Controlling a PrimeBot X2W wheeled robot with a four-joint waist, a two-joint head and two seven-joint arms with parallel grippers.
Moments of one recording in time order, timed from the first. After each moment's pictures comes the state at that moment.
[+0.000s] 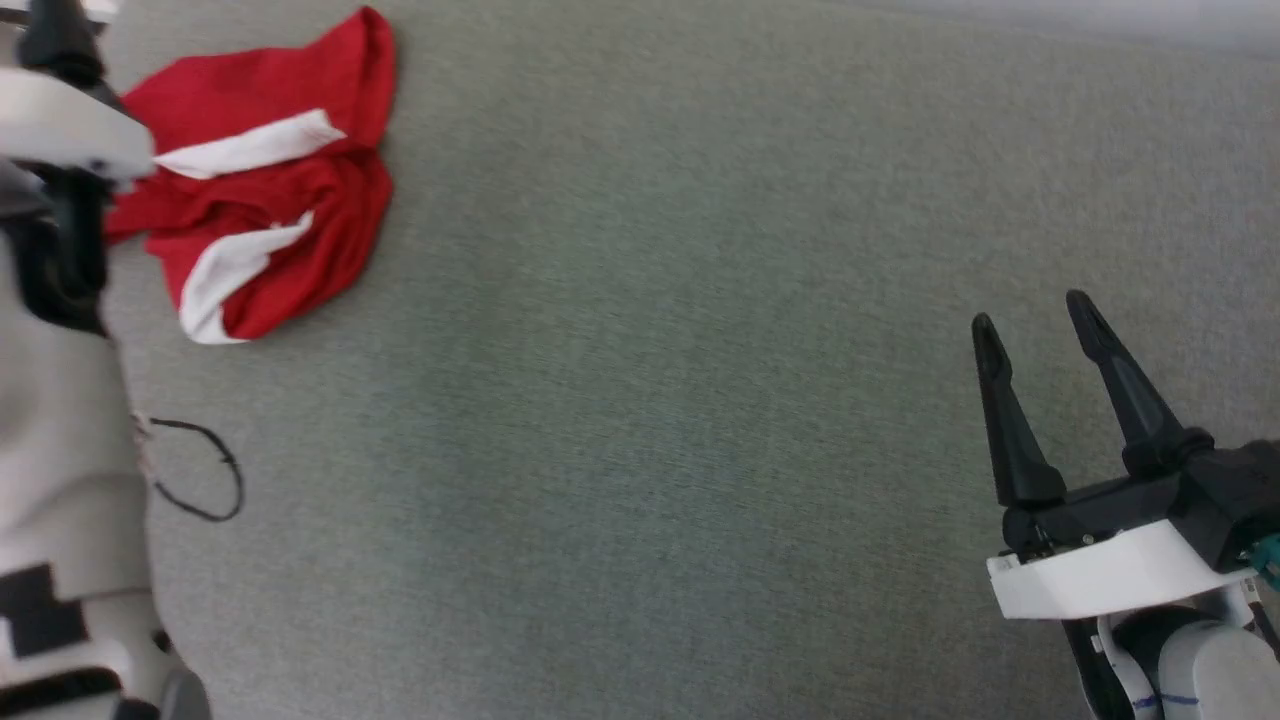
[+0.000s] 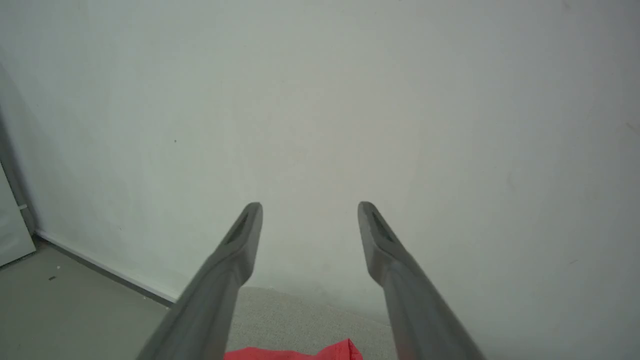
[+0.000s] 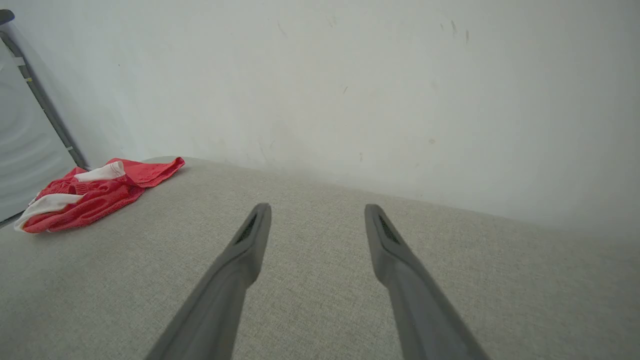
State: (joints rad) left arm -0.85 0.26 0.20 0.43 -0.29 -0.06 -0.12; right arm -0.04 -0.08 0.06 -0.26 0.09 0.13 -0.07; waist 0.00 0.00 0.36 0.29
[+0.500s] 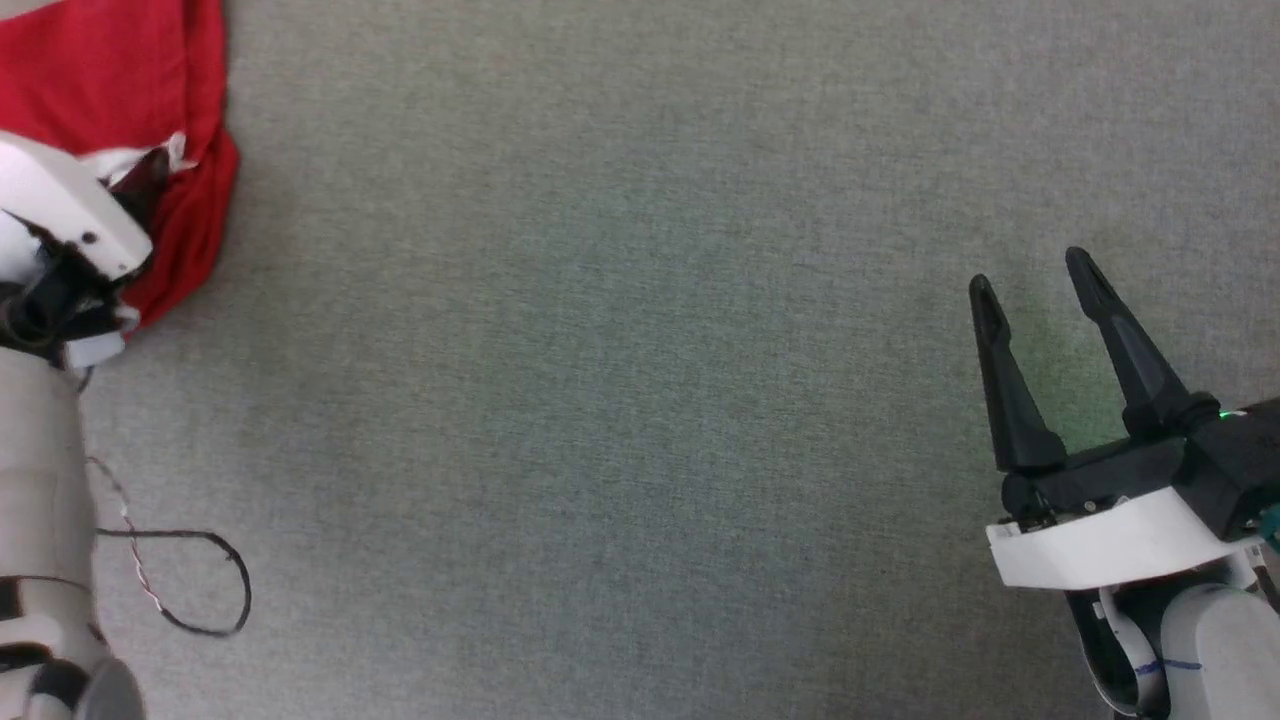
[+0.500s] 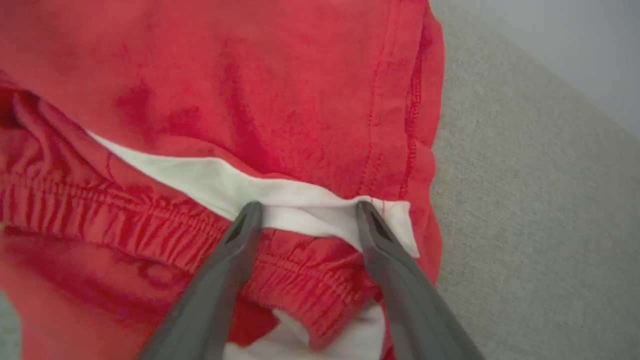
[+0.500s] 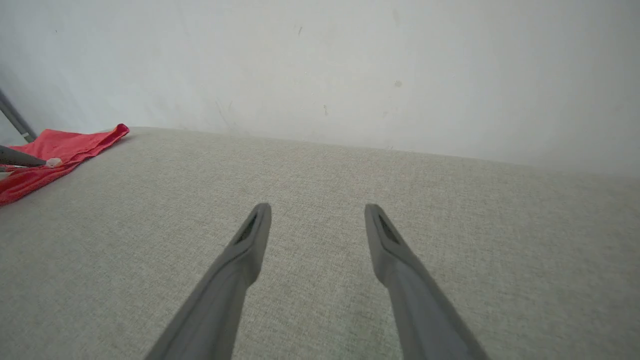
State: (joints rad) left arm -0.95 0.38 0.20 0.88 -0.49 -0.12 0.46; right arm -0.11 -0.11 0.08 -0.24 0.11 0.13 -0.08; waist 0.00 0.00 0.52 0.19
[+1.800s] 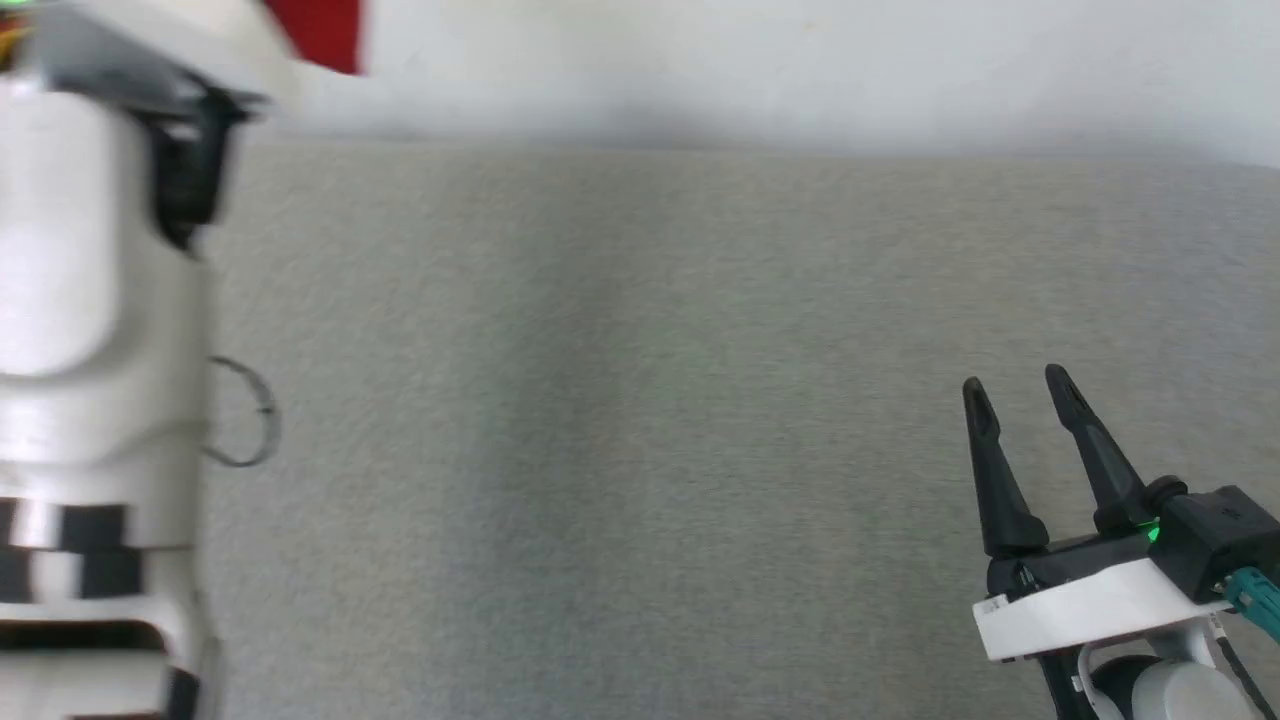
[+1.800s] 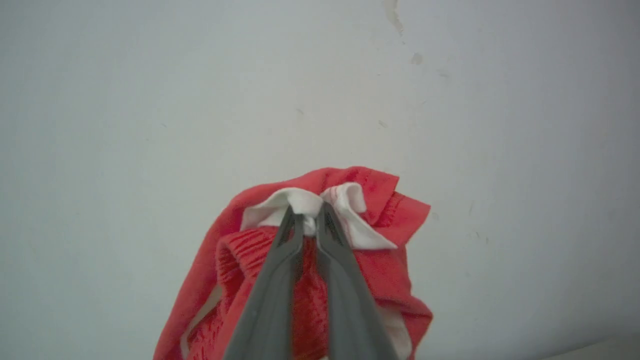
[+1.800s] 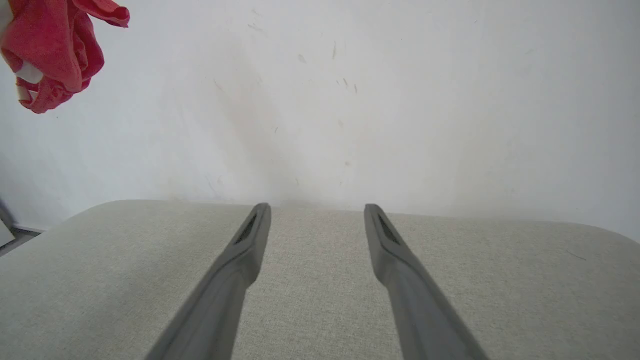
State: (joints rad) left arm -1.01 0.32 -0.13 0.50 -0.27 -0.10 -0.01; right arm 0.01 -0.05 0.04 -0.13 0.17 0.13 -0.13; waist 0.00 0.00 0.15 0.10
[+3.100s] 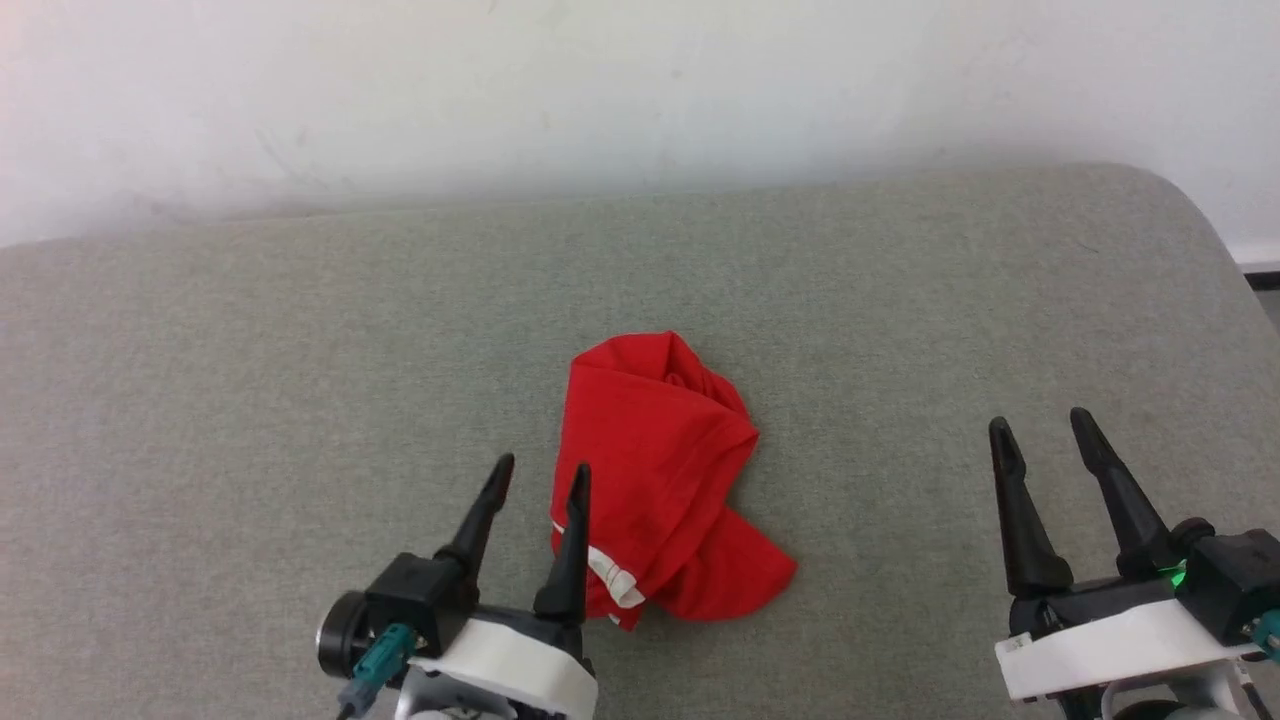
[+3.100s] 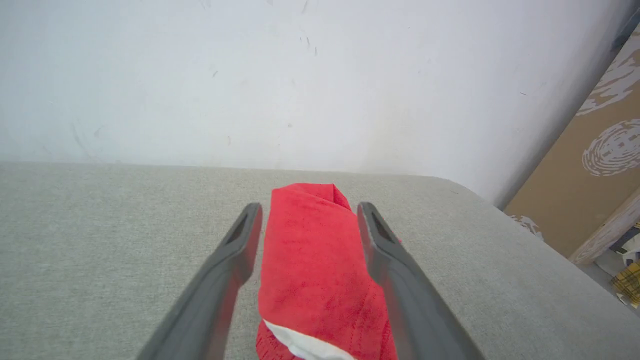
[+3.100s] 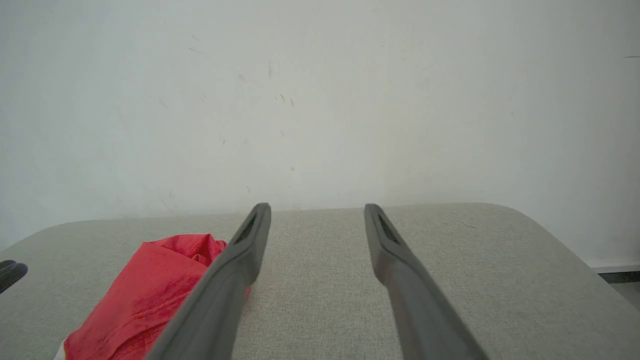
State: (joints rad) left arm -0.02 0.11 -0.37 0.05 -0.32 0.10 -0.22; right arm 0.09 -0.05 0.01 -0.17 0.20 0.13 -0.12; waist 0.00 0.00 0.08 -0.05
